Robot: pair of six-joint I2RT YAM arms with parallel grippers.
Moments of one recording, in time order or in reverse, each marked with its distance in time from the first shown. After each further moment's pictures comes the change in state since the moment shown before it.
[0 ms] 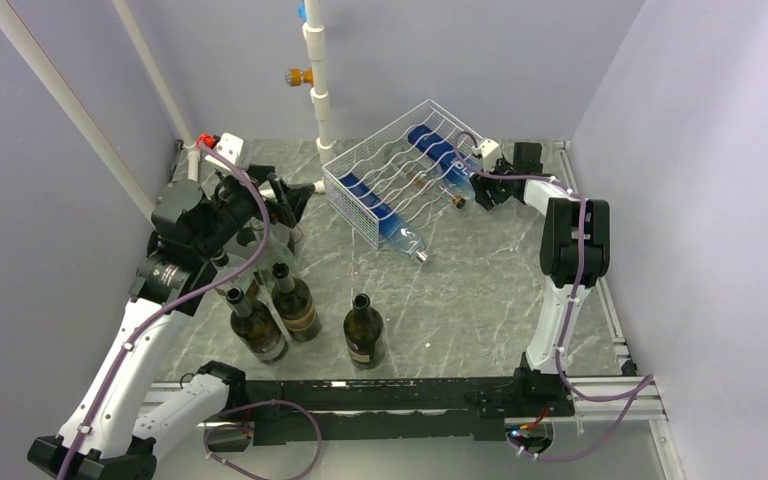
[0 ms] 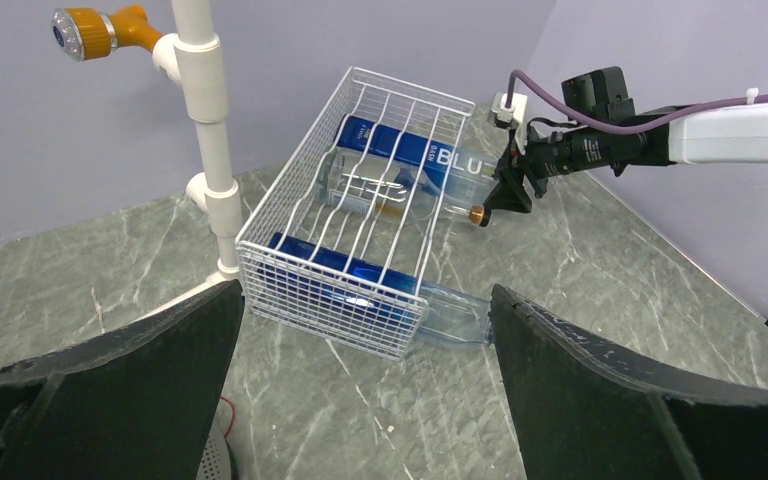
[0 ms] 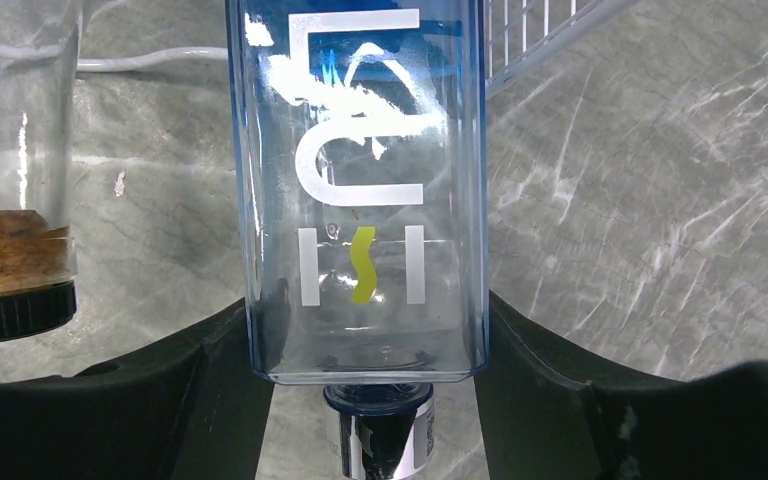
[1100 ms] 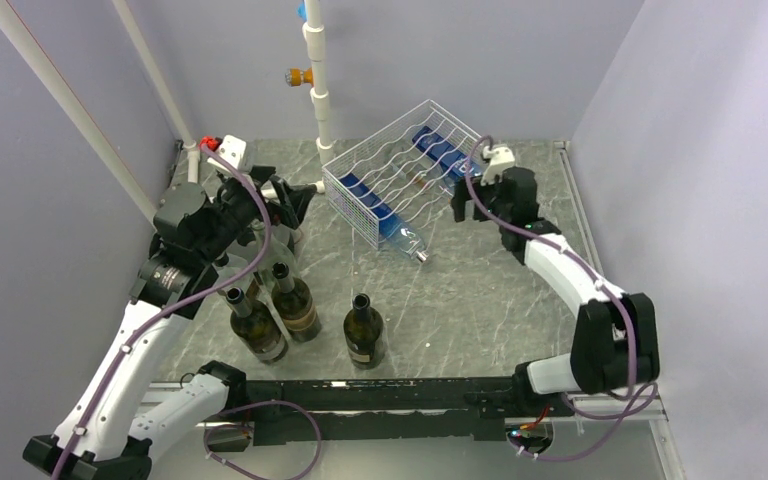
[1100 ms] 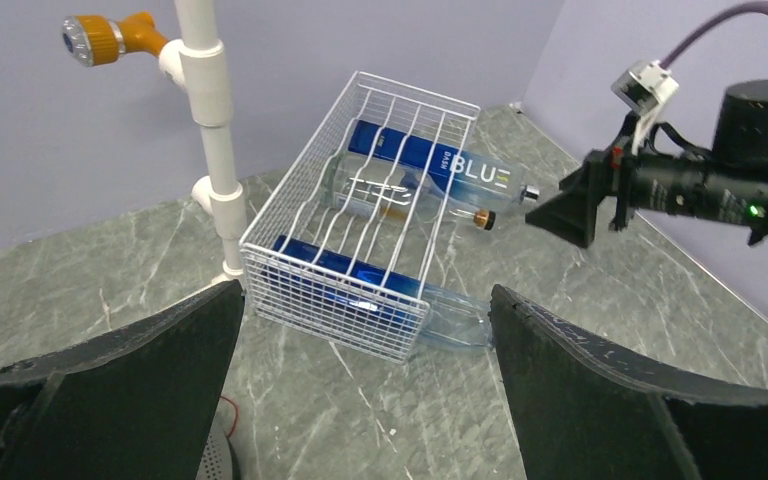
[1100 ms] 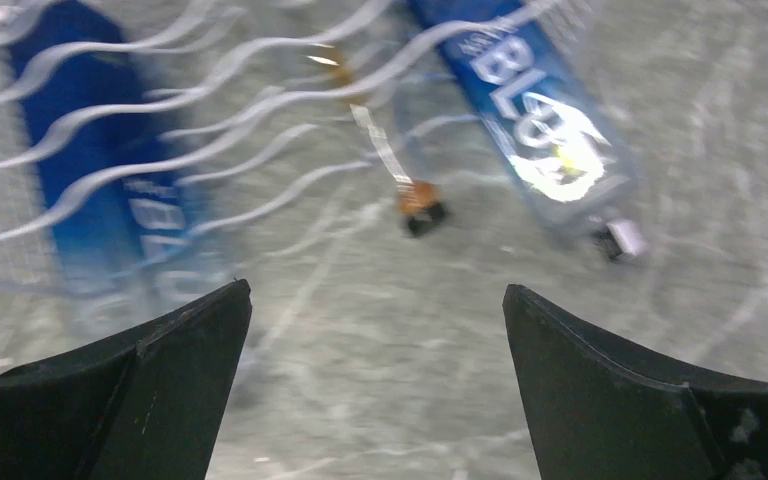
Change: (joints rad) left arm -0.042 -0.007 0.000 -0.003 -0.054 0.011; right arm 0.183 -0.691 -0.549 0.227 0.293 0.647
